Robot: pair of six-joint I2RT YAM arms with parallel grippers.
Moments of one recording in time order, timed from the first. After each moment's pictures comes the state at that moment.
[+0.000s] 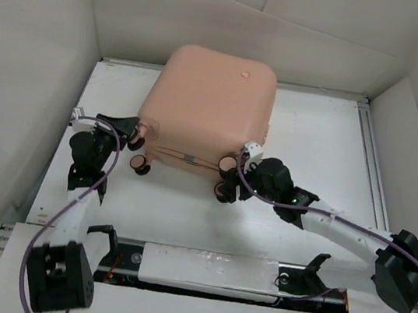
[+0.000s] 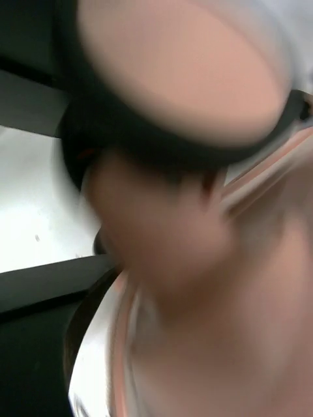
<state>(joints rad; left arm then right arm) 0.20 0.95 0.39 0.46 0.35 -1.16 0.83 1.22 0.66 0.07 -0.10 0.30</state>
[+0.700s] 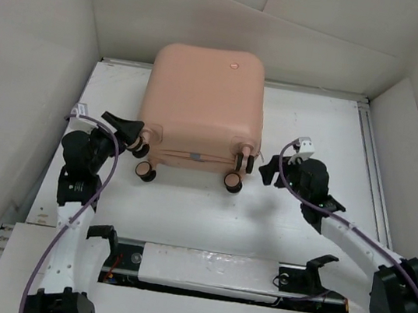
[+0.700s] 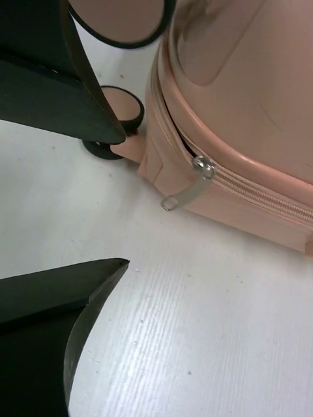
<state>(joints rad) 0.17 0.67 0.56 -0.07 0.36 -0.85 0.43 1.06 0.47 0.23 -0.05 0.28</state>
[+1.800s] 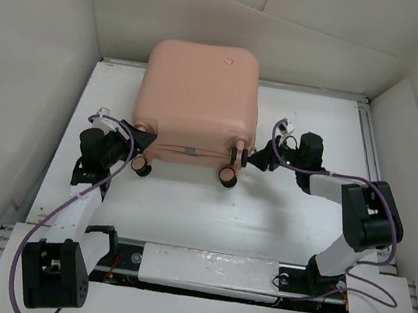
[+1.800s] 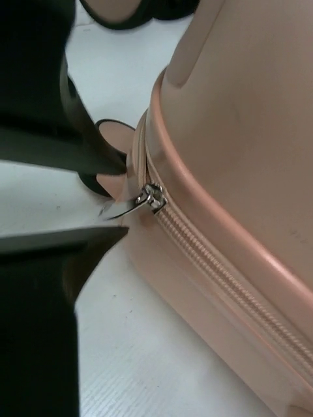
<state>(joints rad) 0.12 0.92 0.44 0.15 0.47 -0.84 0.23 1.65 0.72 0.56 -0.81 0.21</state>
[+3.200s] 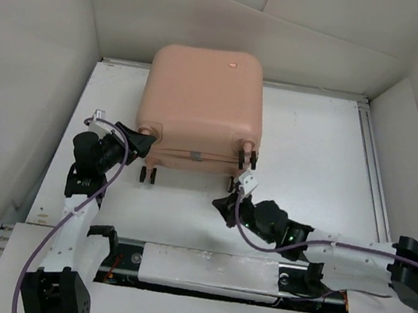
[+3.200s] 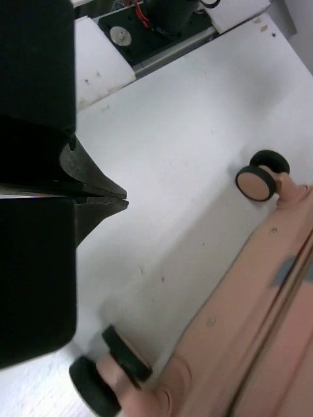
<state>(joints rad) 0.13 0.76 0.48 -0.01 0.55 -0.94 1.11 1.06 0.42 0.42 0.18 0.28</state>
